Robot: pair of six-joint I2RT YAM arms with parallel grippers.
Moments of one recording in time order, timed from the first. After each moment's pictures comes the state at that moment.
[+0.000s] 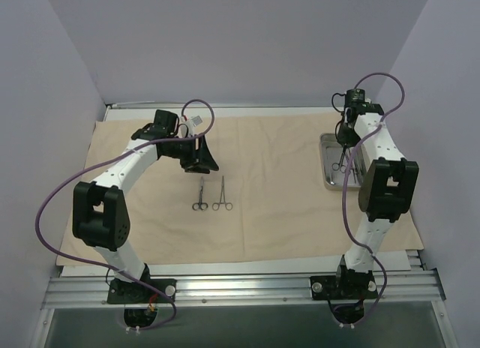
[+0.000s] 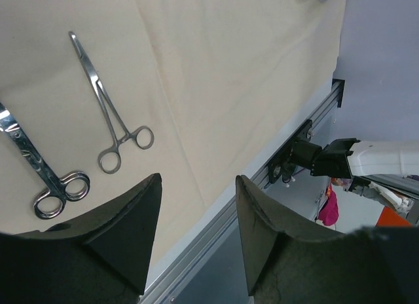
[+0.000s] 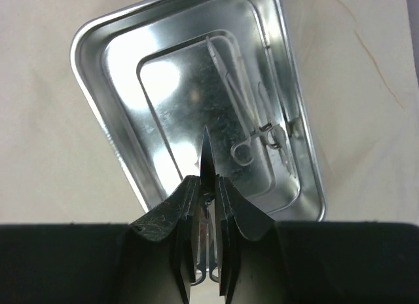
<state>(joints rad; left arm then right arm) -0.25 1.72 1.38 -0.68 0.75 -0.38 -0.07 1.95 1.69 -0.81 0.25 0.22</state>
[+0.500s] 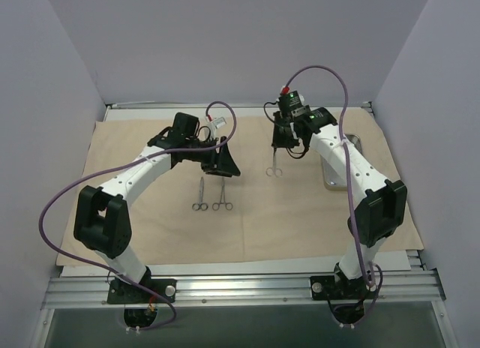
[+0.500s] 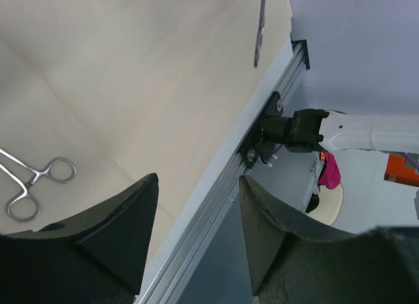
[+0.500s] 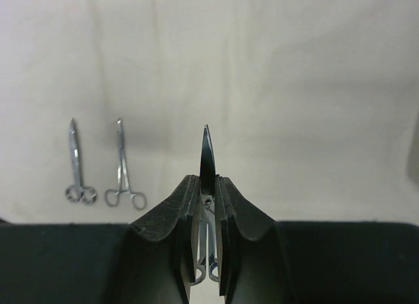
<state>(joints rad) -0.42 1.68 1.36 -0.51 0.83 -0.44 0.42 1.74 1.69 -0.86 0.12 0.46</state>
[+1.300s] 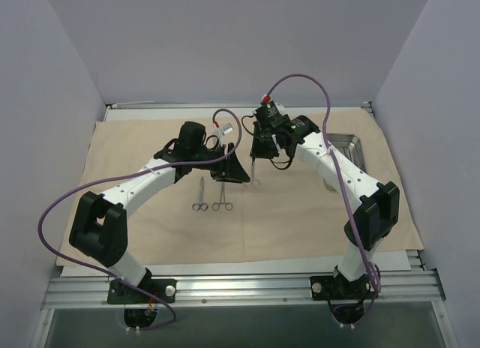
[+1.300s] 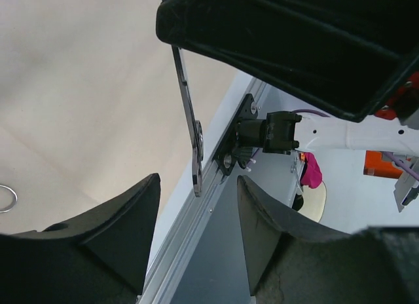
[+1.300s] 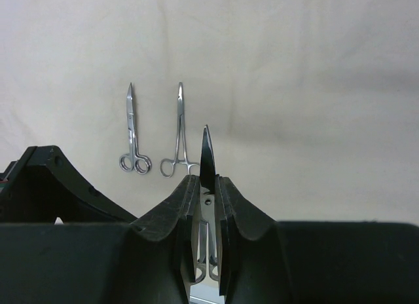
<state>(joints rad) -0.51 1.61 1.20 -0.24 0.84 -0.62 0.63 1.74 1.70 -0.87 0.11 0.66</state>
